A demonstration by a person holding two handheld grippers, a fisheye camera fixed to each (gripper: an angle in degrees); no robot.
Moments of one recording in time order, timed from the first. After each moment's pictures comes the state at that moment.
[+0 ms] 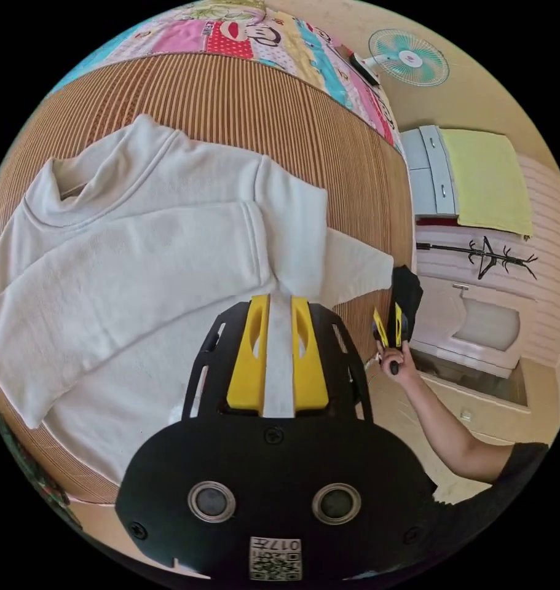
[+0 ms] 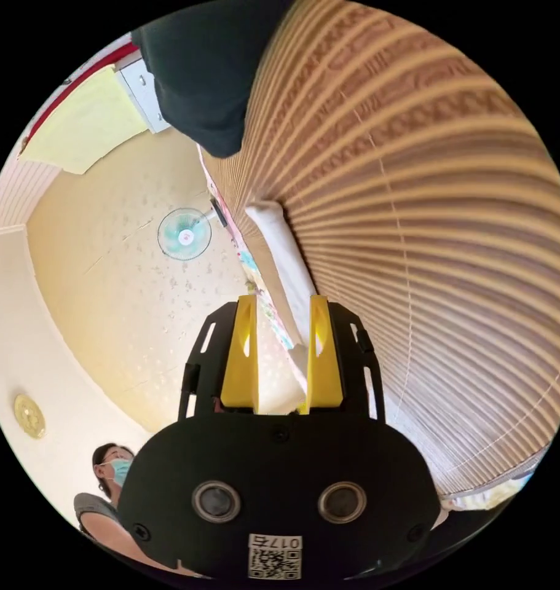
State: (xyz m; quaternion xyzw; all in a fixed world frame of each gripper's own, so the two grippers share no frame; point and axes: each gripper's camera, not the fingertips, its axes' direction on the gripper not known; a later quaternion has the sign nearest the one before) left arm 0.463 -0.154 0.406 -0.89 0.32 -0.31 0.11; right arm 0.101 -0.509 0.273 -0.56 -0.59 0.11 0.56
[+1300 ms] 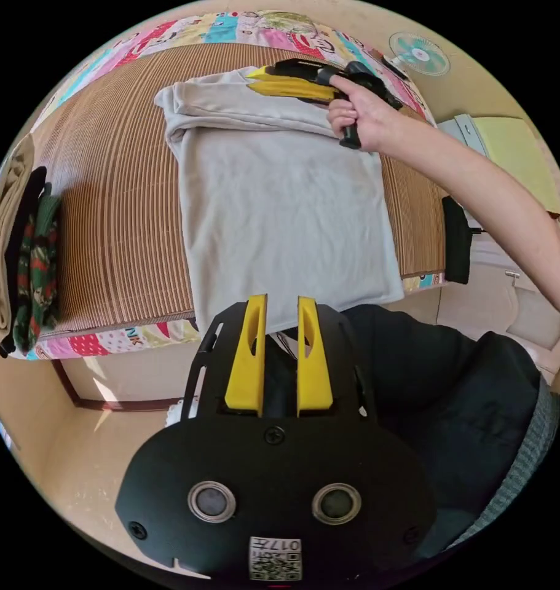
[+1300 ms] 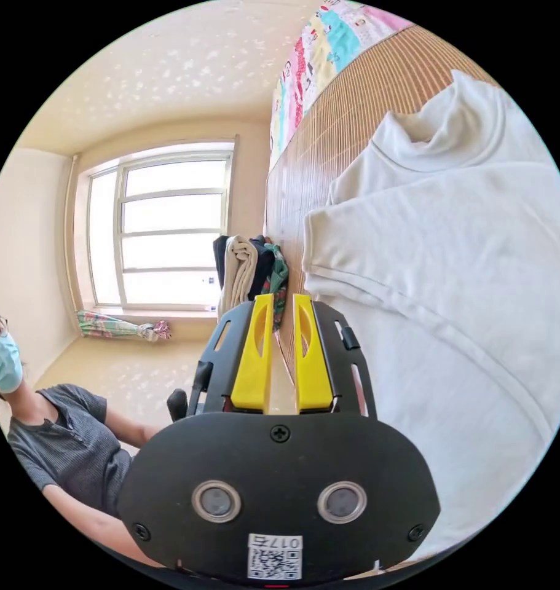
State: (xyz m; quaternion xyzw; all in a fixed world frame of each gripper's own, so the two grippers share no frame) left arm 0.169 -0.379 0.241 -0.94 0.24 -0.20 0.15; right arm 0.068 -0.082 -0.220 -0.59 -0.56 -0.56 0.15
